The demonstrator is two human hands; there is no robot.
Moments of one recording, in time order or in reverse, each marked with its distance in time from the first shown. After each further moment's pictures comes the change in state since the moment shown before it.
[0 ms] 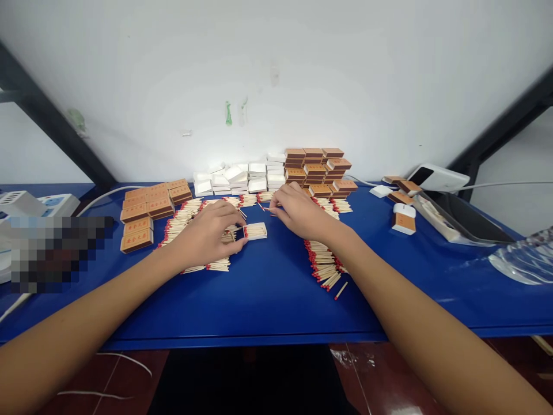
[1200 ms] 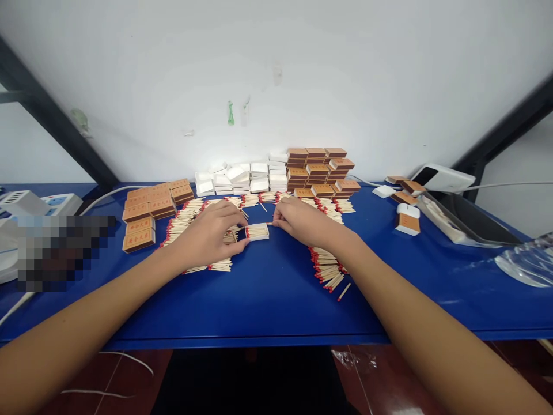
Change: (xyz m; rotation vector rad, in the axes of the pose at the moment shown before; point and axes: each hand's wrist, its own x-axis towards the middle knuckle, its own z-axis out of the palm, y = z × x) left_hand 0.000 0.004 -0.003 -0.015 -0.020 -0.017; right_hand -0.004 -0.003 0.000 0.029 -0.181 0.064
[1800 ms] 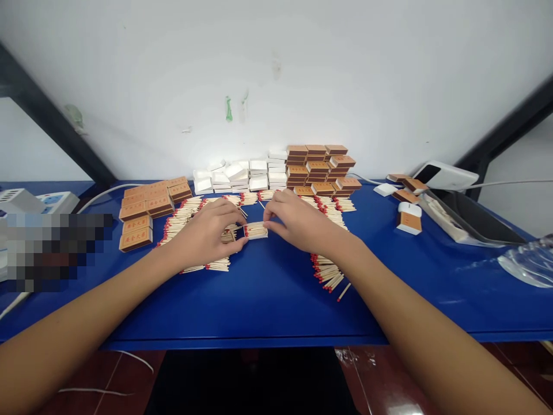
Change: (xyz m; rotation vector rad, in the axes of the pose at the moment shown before) left_hand 0.000 -0.002 0.001 -0.002 -0.011 0.000; right_hand -0.010 -0.026 -0.004 0.020 0.091 -0.131
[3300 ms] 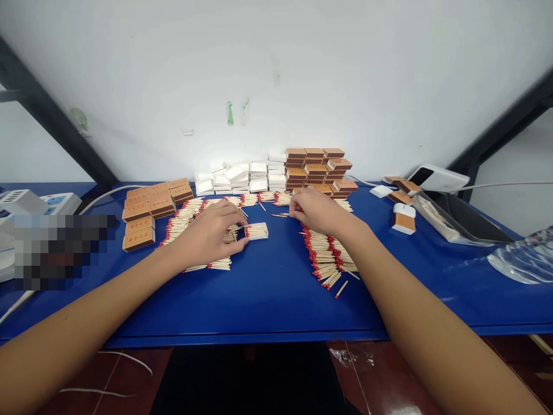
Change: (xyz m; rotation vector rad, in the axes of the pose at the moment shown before) left_hand 0.000 0.000 0.000 0.000 0.007 0.005; right_hand -0.001 0.061 -0.013 -0.177 -0.098 0.247
